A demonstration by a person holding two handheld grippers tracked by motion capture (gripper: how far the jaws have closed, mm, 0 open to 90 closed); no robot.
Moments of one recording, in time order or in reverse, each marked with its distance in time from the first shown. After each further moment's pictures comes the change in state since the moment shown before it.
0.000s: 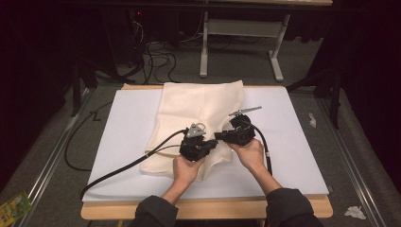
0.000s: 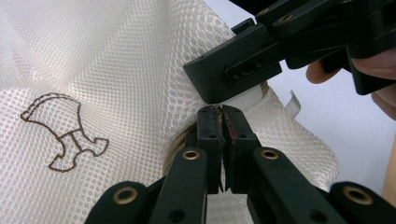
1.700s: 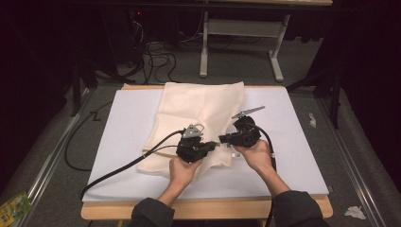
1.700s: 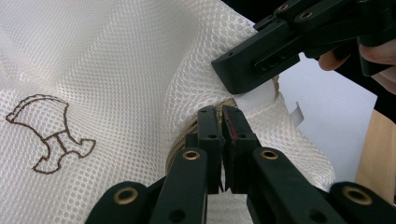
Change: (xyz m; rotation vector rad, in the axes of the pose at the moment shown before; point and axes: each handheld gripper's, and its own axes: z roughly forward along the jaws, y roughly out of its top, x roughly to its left) left arm 0.000 0.000 -0.013 0.012 -0.061 -0.003; right arm 0.003 -0.003 -0.019 0.057 0.014 -0.076
